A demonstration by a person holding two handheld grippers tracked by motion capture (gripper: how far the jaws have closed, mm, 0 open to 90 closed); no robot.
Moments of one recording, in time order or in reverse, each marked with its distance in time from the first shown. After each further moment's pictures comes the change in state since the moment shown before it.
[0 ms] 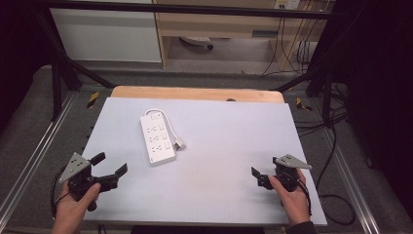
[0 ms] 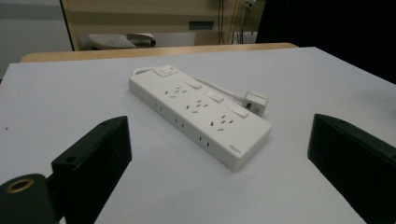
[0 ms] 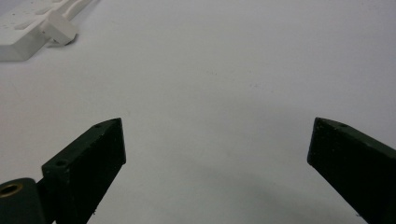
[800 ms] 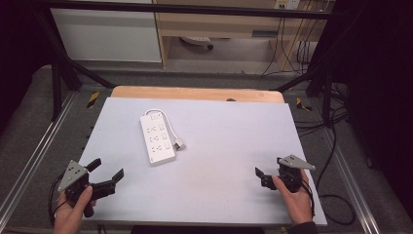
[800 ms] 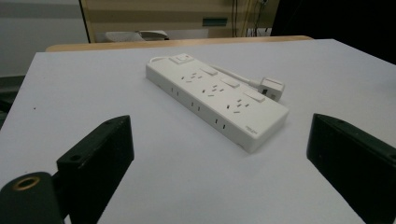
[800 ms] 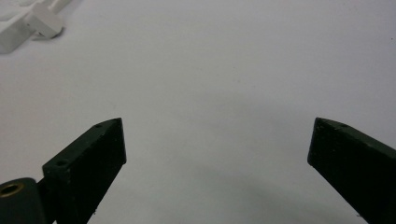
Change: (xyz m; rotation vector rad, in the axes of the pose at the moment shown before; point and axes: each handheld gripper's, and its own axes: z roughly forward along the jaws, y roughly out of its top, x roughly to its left) left arm 0.003 -0.022 -0.012 0.001 0.067 0.008; right arm -0.007 -0.001 -0.007 0.007 -0.032 -0.015
